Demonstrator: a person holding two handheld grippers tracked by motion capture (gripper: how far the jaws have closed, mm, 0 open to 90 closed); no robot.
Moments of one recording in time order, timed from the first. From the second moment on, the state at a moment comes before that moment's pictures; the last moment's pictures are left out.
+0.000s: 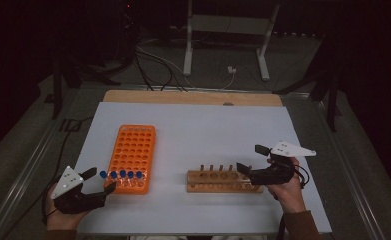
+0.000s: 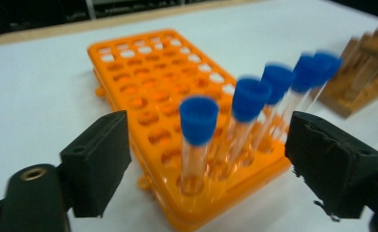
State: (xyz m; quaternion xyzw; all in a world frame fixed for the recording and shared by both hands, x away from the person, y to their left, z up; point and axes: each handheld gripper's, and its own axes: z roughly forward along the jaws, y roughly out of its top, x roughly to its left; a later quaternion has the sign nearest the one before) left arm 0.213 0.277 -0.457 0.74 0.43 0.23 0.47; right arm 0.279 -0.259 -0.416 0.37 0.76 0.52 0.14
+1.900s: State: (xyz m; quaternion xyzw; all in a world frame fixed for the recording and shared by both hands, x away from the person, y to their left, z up) left arm 0.221 0.279 -0.448 0.67 0.46 0.29 0.50; right arm 0.245 -0.302 -0.449 0.41 0.70 0.54 0.21
